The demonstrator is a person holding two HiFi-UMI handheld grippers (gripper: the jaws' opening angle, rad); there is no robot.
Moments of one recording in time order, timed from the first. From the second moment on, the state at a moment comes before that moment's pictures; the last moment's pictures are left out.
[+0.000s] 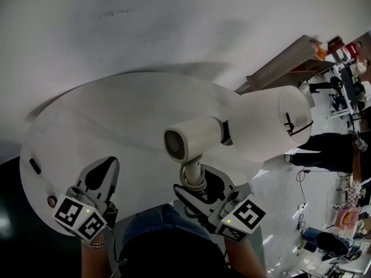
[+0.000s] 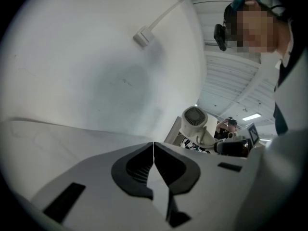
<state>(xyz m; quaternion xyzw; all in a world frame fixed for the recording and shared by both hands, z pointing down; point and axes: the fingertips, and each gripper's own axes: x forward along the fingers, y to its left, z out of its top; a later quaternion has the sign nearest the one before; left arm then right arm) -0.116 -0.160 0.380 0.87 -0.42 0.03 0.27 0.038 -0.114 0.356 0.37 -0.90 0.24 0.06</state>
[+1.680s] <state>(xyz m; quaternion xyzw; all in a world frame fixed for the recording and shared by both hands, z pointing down) -0.104 -0.189 0.466 0.85 -0.39 0.09 0.34 0.059 -0.132 0.488 0.42 -0.81 0.36 0.17</state>
